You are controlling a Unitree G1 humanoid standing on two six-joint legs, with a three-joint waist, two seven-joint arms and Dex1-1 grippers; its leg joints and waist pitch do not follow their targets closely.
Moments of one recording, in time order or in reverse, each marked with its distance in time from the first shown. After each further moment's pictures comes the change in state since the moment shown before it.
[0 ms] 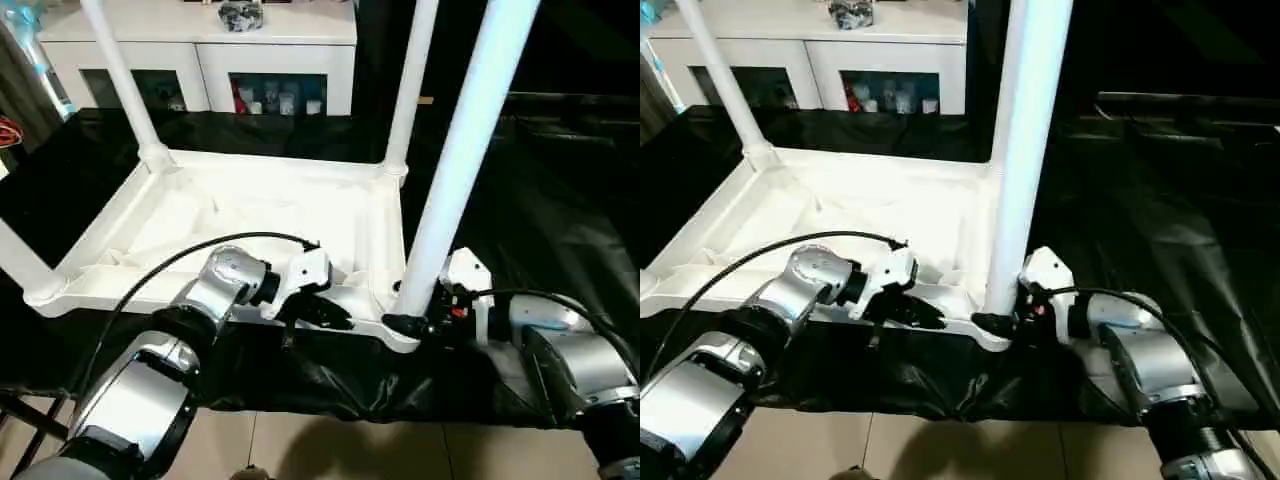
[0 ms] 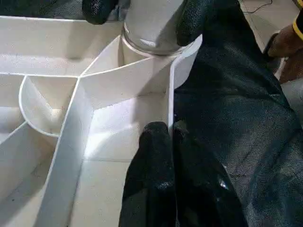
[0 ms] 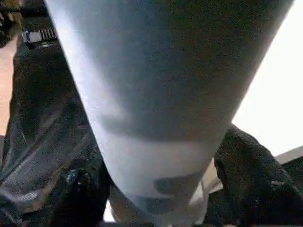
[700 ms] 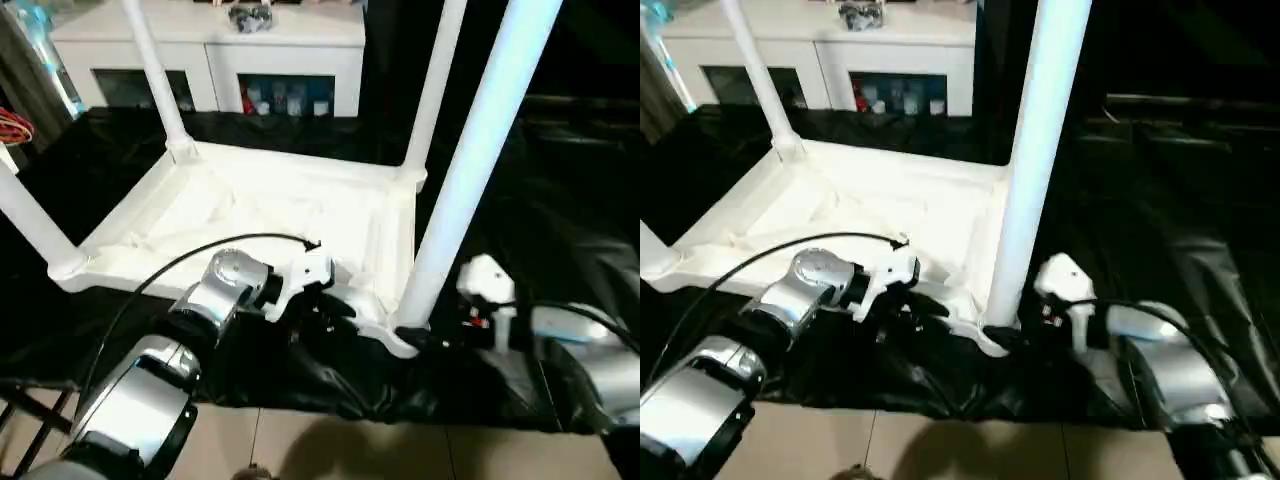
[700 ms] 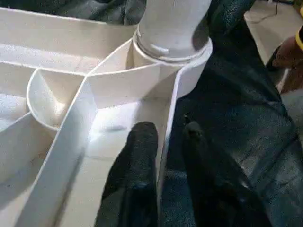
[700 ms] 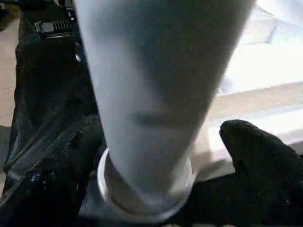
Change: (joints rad) left arm 0.016 -0.007 -0.021 -0.045 -0.029 0.044 0.019; right arm 0.078 -0.064 -0.030 -0.115 0.001 0.010 -0.023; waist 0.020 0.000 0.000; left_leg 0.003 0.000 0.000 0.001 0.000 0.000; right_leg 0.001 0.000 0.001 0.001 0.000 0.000
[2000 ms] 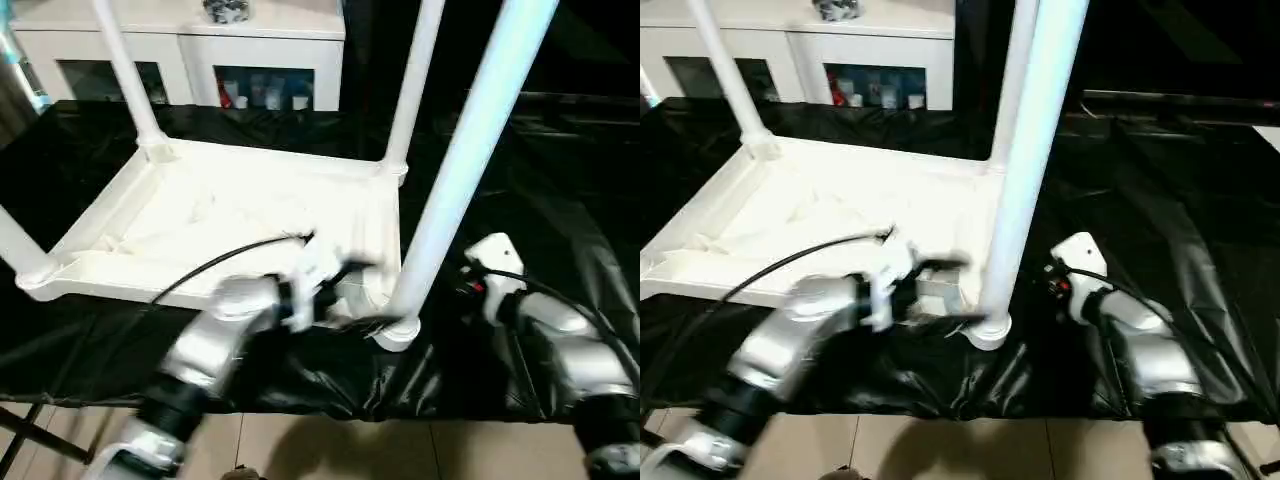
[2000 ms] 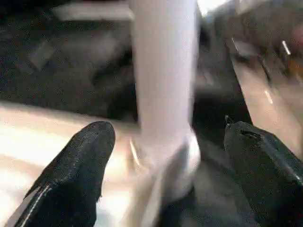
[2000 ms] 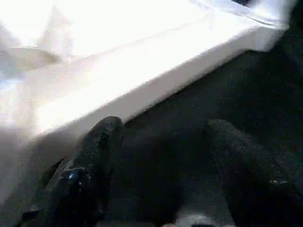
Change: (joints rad) left arm 0.318 0.072 0.025 -0.608 -0.156 0.181 0.219; right arm -0.062 0.079 -0.119 0.240 -0.059 -0.119 -0.249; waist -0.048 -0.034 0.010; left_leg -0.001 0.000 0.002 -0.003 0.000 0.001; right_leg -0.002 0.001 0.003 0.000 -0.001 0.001
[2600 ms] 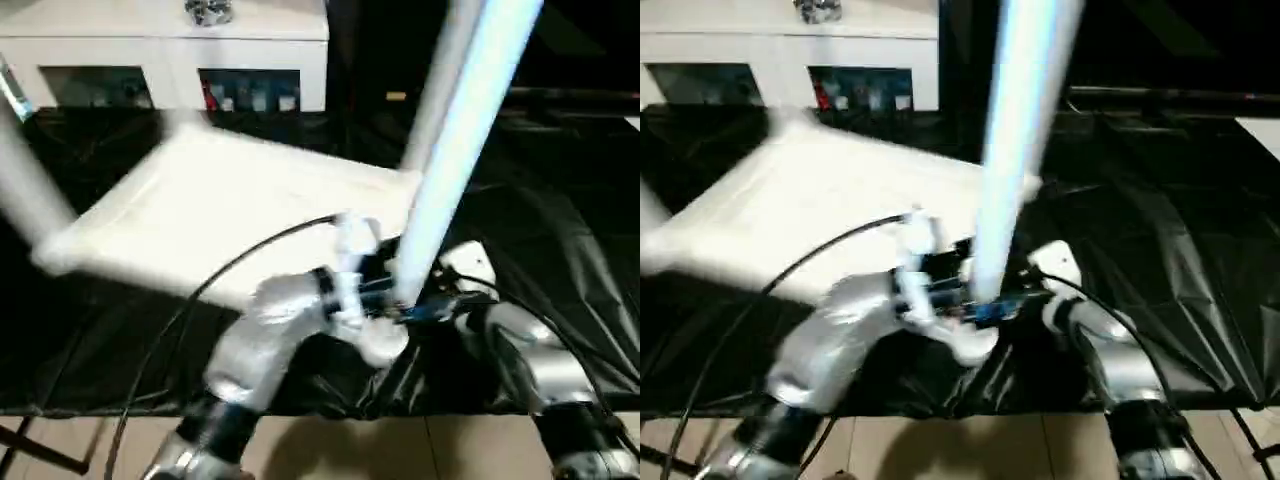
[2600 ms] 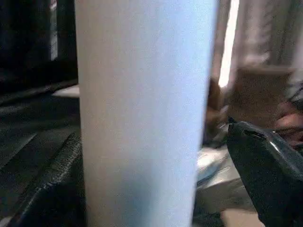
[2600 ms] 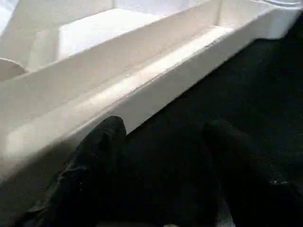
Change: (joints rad) left arm 0.038 -0.310 0.014 -0.262 -0.115 0.147 0.272; right arm -0.038 0.174 0.032 0.063 -0.064 0.053 -0.239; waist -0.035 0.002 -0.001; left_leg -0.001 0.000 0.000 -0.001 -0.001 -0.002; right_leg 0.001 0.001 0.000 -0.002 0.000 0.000
